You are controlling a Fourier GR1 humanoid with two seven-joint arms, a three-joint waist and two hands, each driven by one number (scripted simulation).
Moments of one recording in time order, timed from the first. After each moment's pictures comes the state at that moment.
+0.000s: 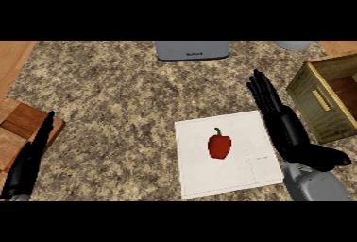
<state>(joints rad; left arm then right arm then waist) 0.06 0.61 -0.25 -1.50 0.07 0.37 0.03 -0.22 -0.30 0.28 -1.61 -0.24 -0.11 -0.16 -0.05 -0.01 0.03</state>
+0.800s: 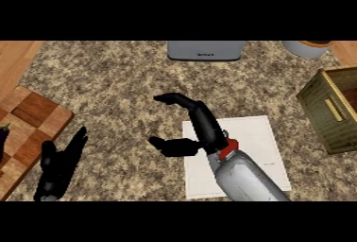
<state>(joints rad) 0.06 0.43 -0.25 -1.42 0.30 0.22 0.18 -0.50 -0.05 0.56 -1.35 0.09 -0.33 0.00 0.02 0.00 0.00</state>
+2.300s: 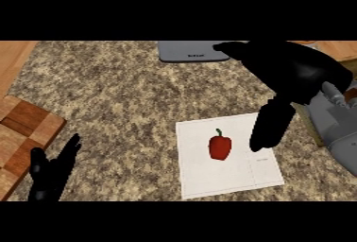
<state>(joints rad) 0.13 0.43 -0.21 -1.45 0.32 0.20 0.19 -0.99 -0.62 0.50 -1.70 -0.12 0.51 1.04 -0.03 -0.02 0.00</state>
